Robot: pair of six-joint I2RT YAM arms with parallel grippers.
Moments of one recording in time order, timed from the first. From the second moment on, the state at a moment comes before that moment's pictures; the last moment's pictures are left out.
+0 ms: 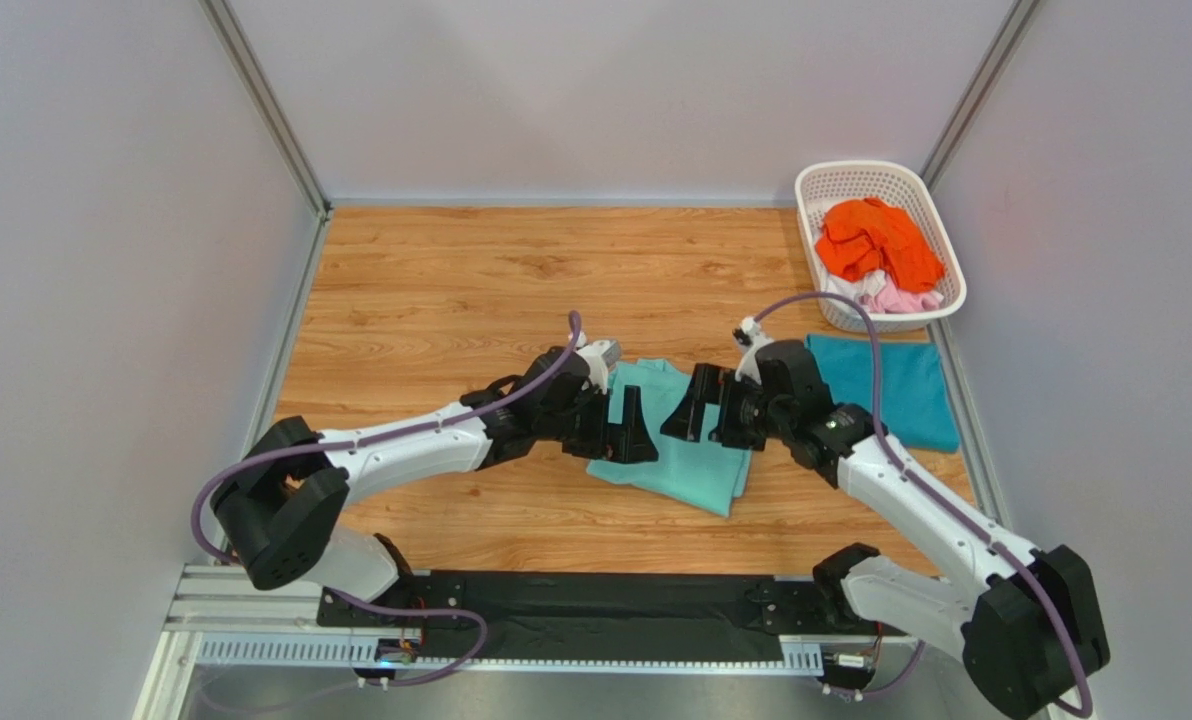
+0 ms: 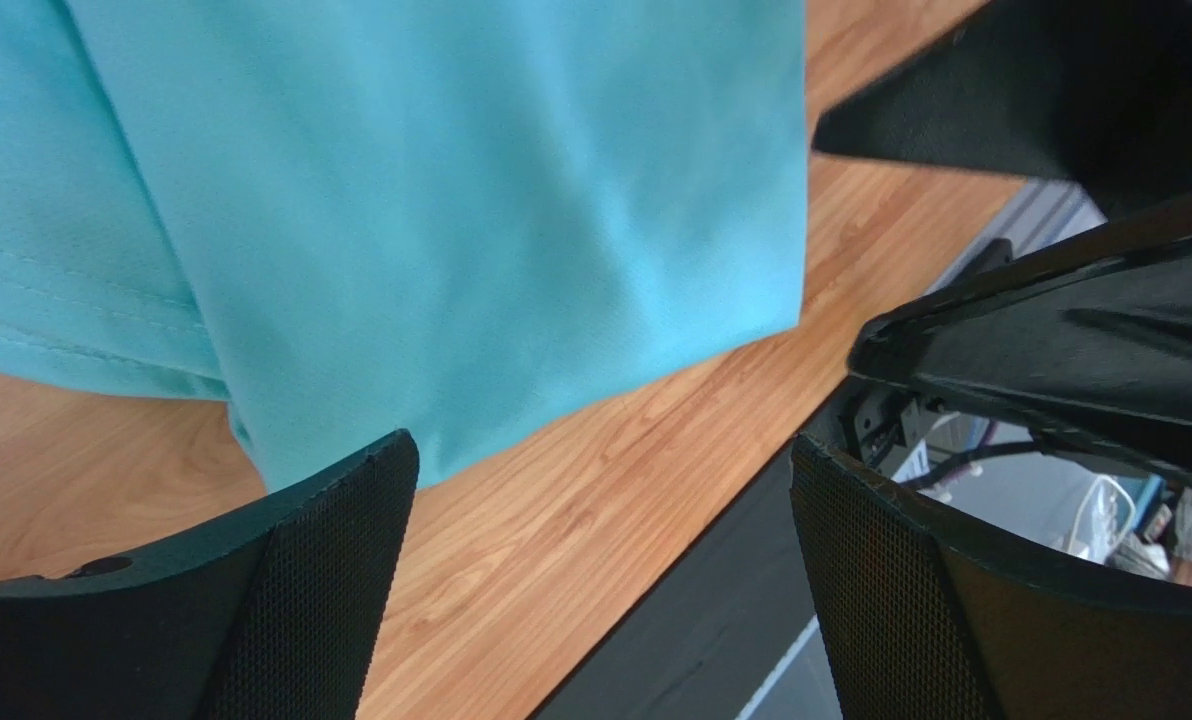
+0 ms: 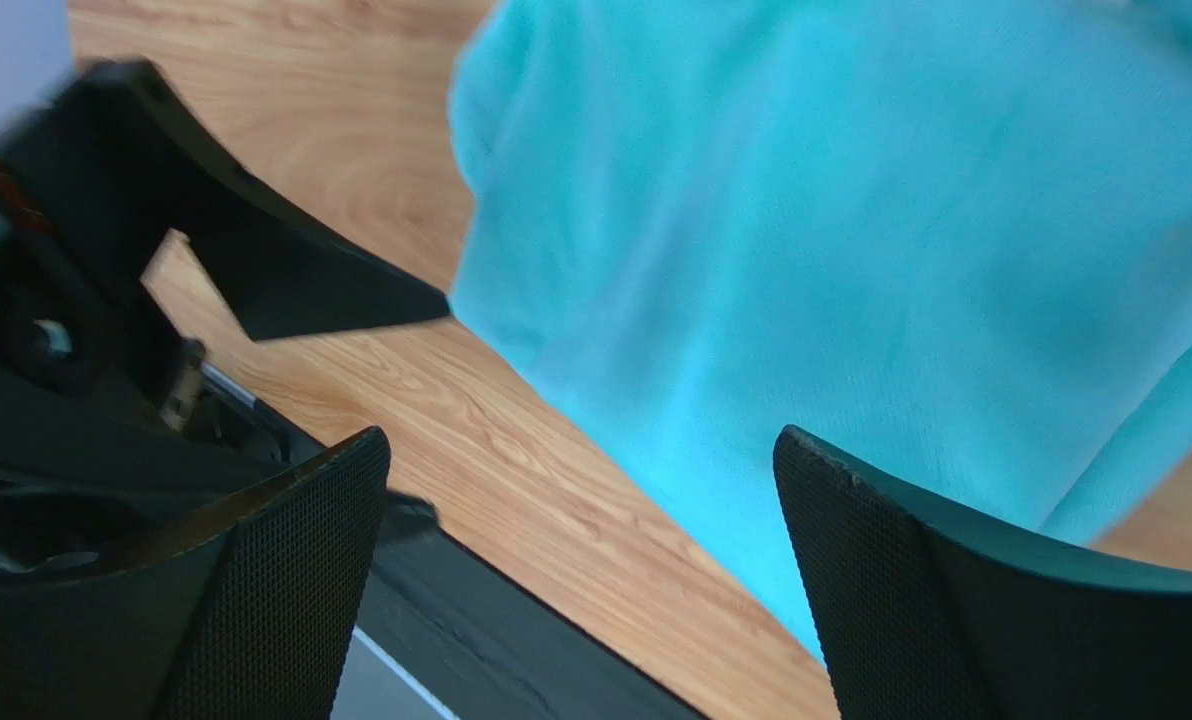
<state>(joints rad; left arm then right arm) -0.87 1.45 0.80 -0.04 0.27 -0.70 0.47 1.06 0.68 -0.35 -0.31 0.60</state>
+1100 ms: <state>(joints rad) -0.77 1.61 0.93 -0.11 0.24 -0.61 0.48 0.99 0.64 -0.52 -0.12 0.70</state>
